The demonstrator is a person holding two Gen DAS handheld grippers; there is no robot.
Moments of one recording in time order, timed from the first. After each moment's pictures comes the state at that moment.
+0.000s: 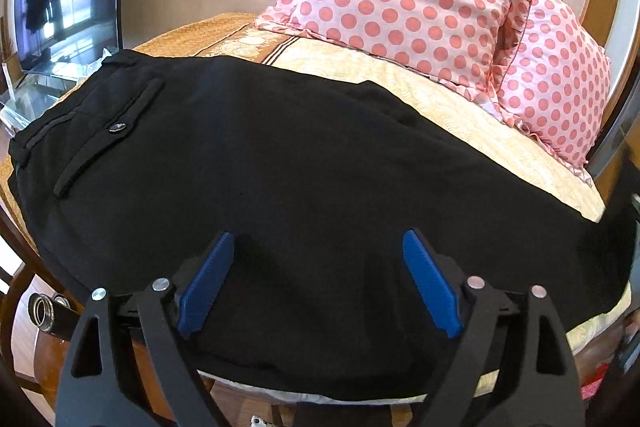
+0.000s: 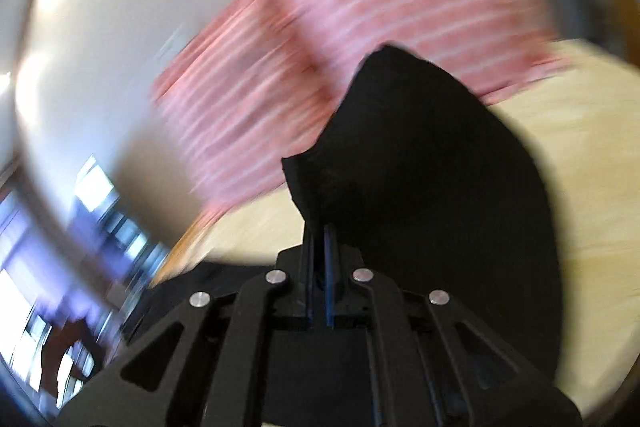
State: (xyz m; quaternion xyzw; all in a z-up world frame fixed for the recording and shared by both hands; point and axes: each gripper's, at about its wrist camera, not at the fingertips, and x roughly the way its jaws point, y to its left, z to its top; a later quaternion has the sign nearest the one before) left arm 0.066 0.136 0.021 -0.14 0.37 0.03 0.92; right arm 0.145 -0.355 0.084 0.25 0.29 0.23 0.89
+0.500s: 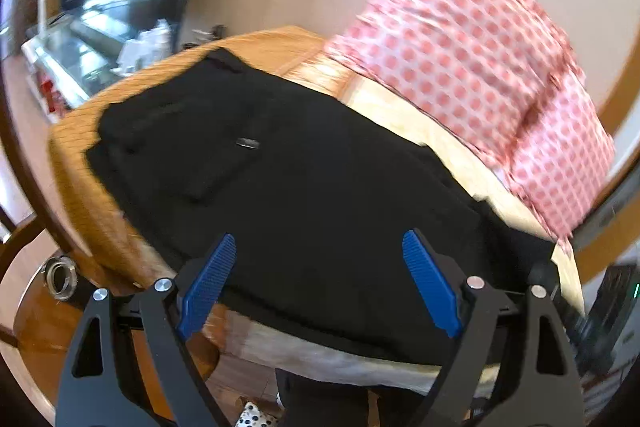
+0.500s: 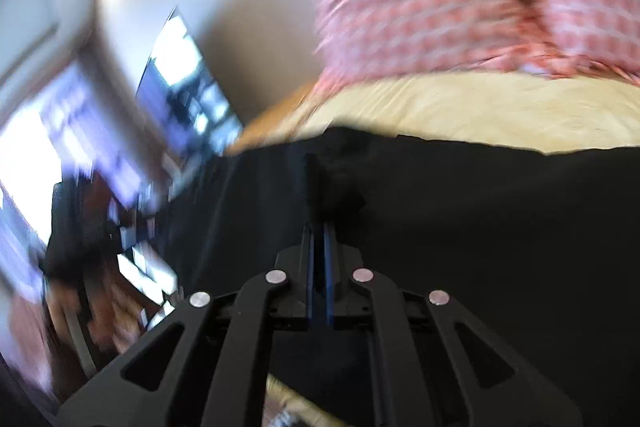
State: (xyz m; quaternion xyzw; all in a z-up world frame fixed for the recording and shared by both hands) left arm 0.021 0.231 0.047 -0.26 0.34 0.08 0.90; right arm 0.113 -0.176 0.048 0.10 0.36 0.40 0.84
